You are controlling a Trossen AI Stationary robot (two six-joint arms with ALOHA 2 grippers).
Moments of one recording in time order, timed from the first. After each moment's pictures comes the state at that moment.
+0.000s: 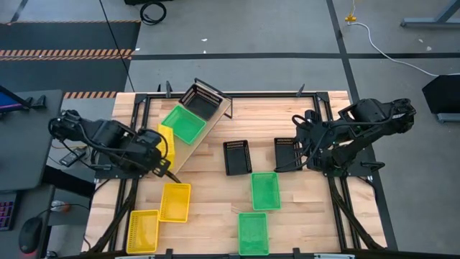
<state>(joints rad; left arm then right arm) -0.40 1.20 1.49 -1.57 -0.14 -1.42 0.36 1.26 1.71 -1.46 0.29 0.37</state>
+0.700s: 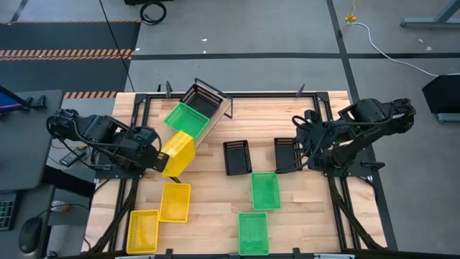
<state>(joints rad) -0.41 1.20 1.57 -1.57 -0.15 -1.57 0.36 1.26 1.71 -1.47 0.28 0.34</state>
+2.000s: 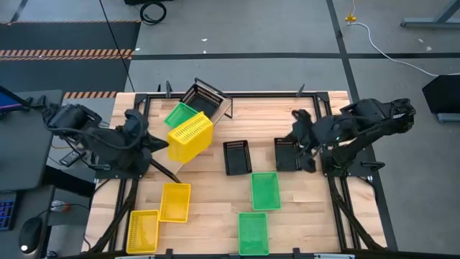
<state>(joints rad) -0.55 1.21 1.84 -1.39 -0.59 -0.98 0.36 1.26 1.71 -1.19 0.29 0.34</state>
